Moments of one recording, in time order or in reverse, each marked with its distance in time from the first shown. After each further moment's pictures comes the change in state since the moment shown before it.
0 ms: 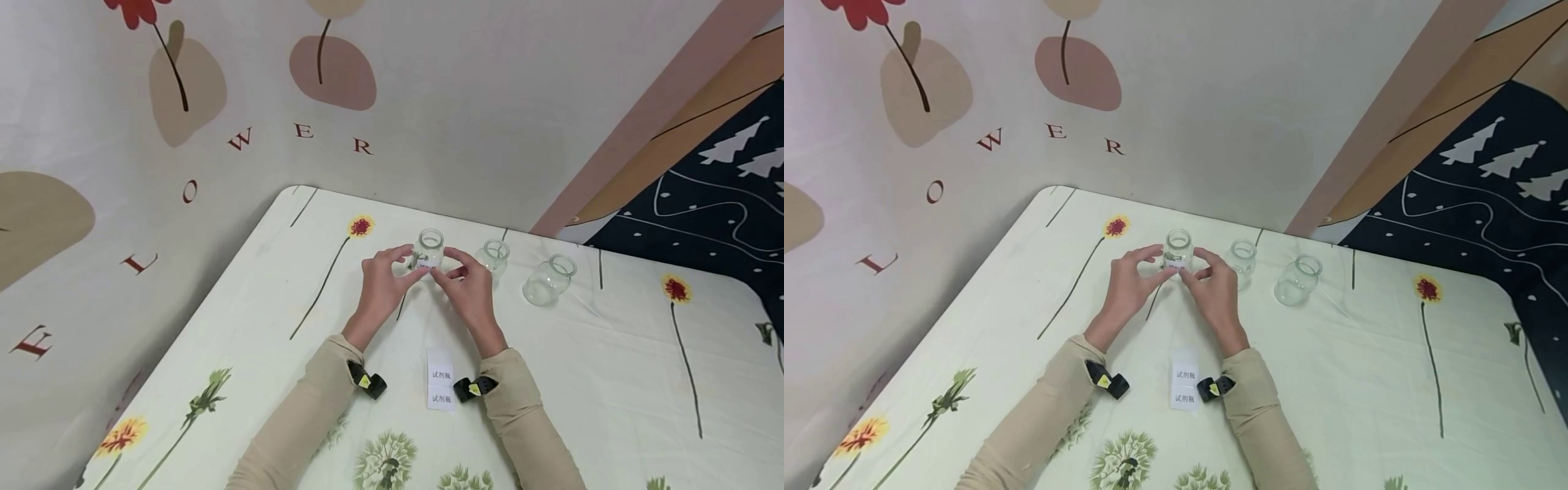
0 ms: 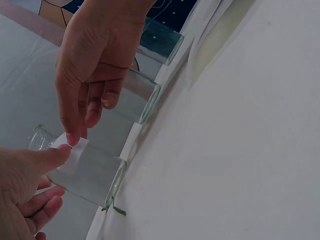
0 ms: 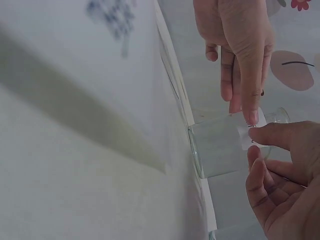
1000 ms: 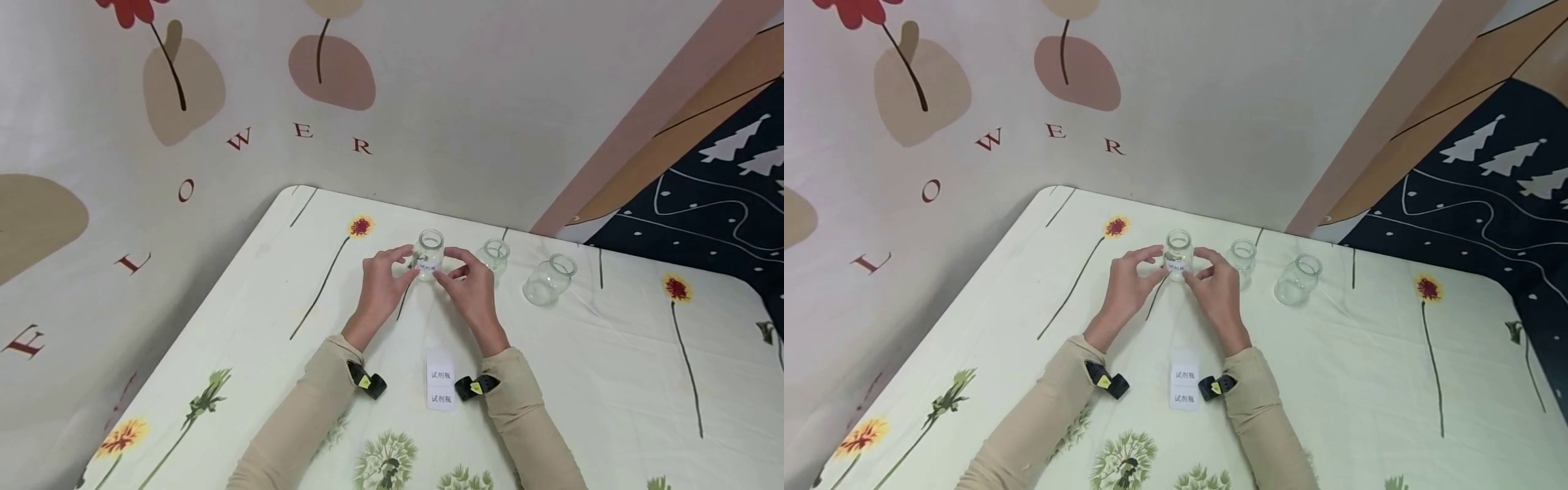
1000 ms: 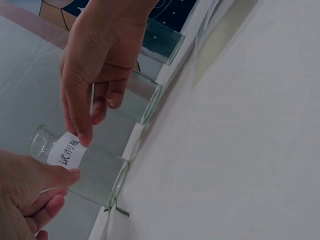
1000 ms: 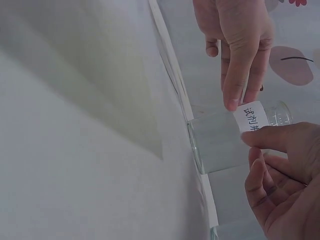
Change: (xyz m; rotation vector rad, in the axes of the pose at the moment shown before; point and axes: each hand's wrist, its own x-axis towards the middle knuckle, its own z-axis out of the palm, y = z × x) left_hand -0.001 -0.002 -0.003 -0.029 -0.015 0.029; right_hand 0.001 0.002 -0.003 -0.010 -0.012 0.012
